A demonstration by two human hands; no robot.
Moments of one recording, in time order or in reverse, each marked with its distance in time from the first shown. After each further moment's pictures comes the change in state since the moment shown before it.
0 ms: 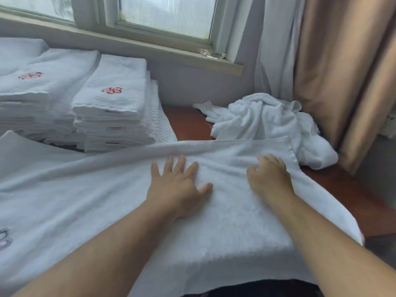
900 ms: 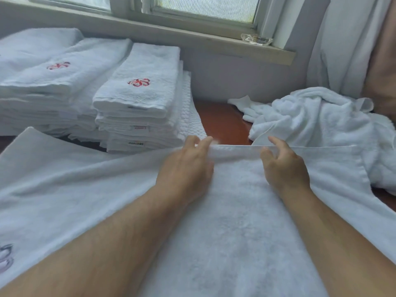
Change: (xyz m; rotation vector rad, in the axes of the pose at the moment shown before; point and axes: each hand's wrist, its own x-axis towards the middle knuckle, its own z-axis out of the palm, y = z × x) left_hand 0.045 -0.047 -0.019 -0.131 0.426 0.029; right_hand 0.057 -0.062 0.045 0.406 0.034 -0.183
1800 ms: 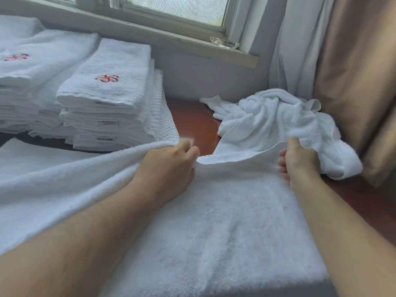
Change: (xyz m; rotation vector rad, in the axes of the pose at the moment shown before) left_hand -0.010 0.019 -0.005 0.228 0.147 0.398; right_hand 0.021 0.059 -0.070 0.418 0.220 0.557
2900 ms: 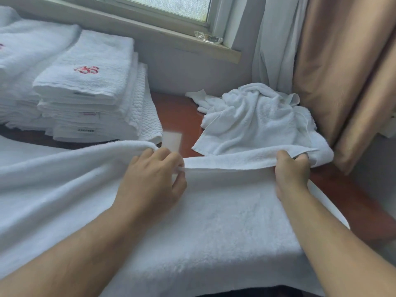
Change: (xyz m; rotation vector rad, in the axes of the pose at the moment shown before) left_hand -0.039 0.049 -0.027 -0.294 0.040 -0.276; right_hand -0.007 0.045 -0.034 0.250 0.137 -0.170
